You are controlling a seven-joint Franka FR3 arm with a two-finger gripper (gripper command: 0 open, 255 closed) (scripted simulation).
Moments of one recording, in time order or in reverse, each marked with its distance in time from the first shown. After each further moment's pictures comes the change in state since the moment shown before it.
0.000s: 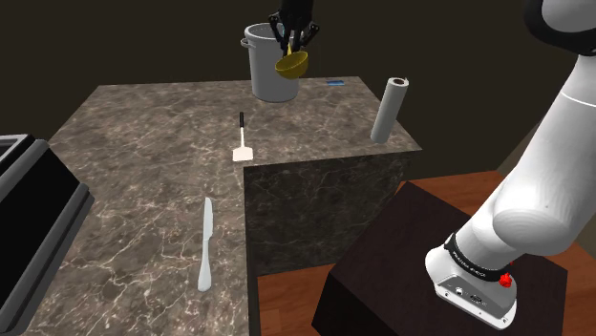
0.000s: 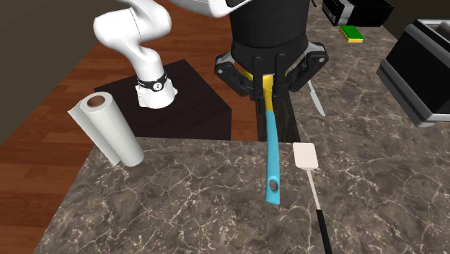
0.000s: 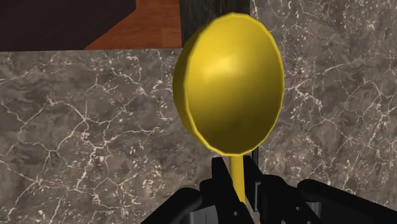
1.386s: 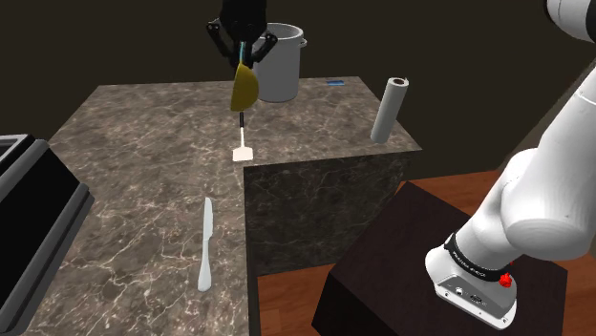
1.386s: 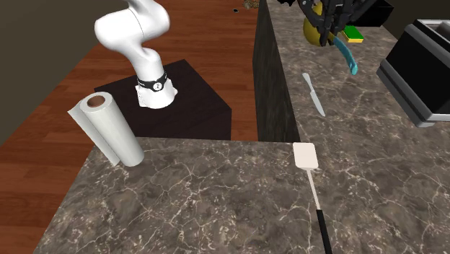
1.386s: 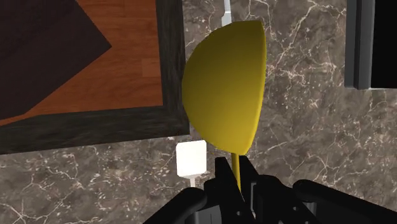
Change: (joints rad) arm 0.205 -0.079 0.153 -0.061 -0.036 0.043 0.355
